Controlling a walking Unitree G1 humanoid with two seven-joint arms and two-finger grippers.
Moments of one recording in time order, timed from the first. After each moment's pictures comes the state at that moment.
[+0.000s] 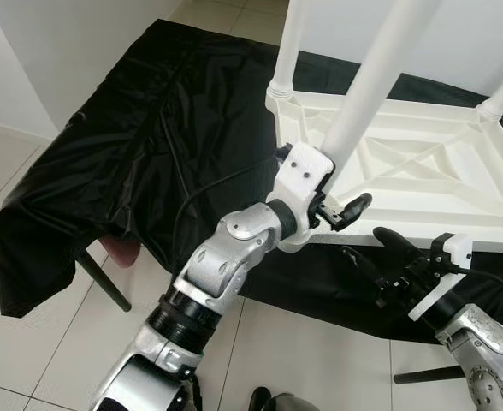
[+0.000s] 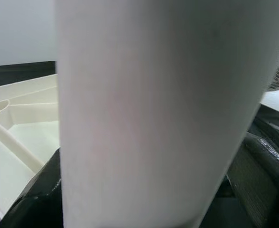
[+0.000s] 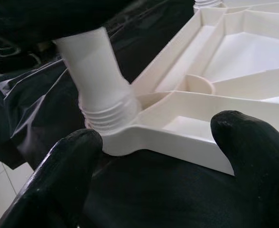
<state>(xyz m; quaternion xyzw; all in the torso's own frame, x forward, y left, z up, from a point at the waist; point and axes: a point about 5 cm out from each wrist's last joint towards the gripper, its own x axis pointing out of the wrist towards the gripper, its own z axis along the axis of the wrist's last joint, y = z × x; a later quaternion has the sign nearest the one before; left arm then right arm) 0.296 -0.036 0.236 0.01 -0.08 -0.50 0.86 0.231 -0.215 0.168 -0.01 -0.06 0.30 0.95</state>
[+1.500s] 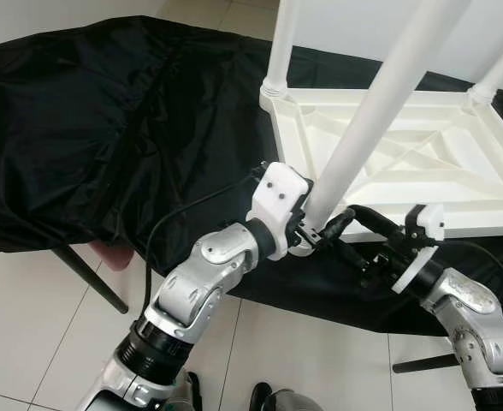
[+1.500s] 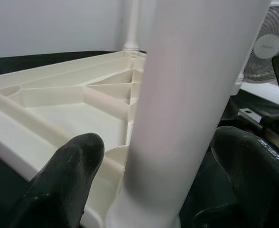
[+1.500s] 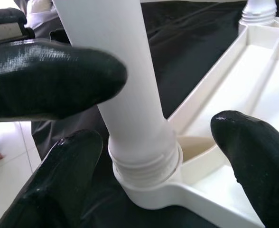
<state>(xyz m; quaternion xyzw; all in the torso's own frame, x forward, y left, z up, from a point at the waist) 0.275 0.009 0.224 0.01 -0.08 -0.48 0.87 0.265 -0.191 0.187 -0.05 -0.08 0.40 0.91</state>
